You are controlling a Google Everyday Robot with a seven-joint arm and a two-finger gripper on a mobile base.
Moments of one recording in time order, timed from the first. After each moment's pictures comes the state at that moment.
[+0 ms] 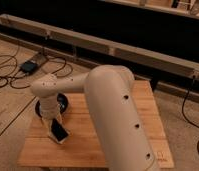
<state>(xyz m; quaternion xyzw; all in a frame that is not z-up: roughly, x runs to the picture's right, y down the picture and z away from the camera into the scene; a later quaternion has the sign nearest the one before) -0.248 0.211 0.784 -0.16 -0.46 -0.81 0.32</state>
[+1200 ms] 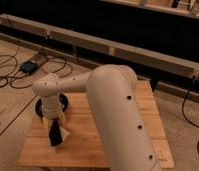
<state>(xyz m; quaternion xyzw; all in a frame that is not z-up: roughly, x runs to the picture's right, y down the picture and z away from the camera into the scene) -0.231 0.205 0.786 -0.17 -0.46 -0.81 0.34</state>
